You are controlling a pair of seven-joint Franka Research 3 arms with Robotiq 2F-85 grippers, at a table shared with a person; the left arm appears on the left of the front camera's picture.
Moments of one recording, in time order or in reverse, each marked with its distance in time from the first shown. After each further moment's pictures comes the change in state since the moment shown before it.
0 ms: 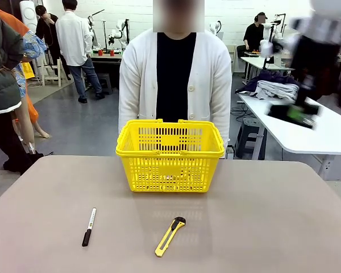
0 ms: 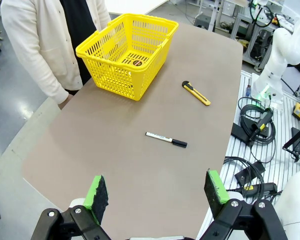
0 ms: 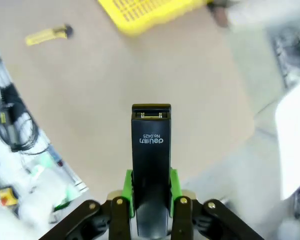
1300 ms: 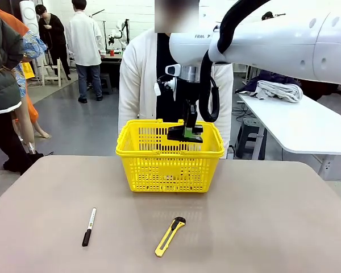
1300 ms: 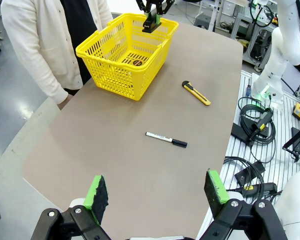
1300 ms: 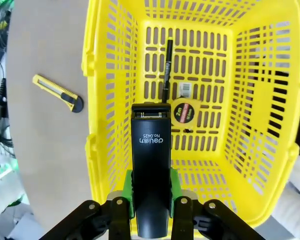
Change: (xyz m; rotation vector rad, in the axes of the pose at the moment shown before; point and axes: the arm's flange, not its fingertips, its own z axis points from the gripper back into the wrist) left arm 0.000 0.000 0.000 0.000 0.000 0.000; right arm 0.255 -0.003 -0.156 0.221 -0.029 0.517
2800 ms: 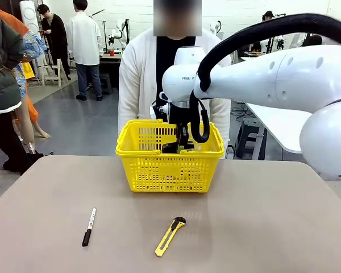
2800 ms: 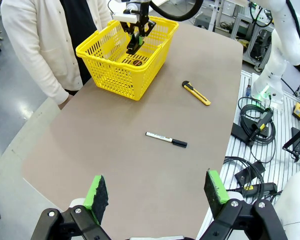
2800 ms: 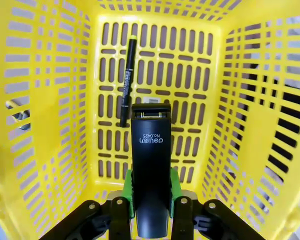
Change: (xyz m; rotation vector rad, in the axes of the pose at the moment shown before) left arm 0.000 0.000 0.000 0.000 0.000 0.000; right arm 0.013 -0.053 -0.096 -0.038 0.003 0.054
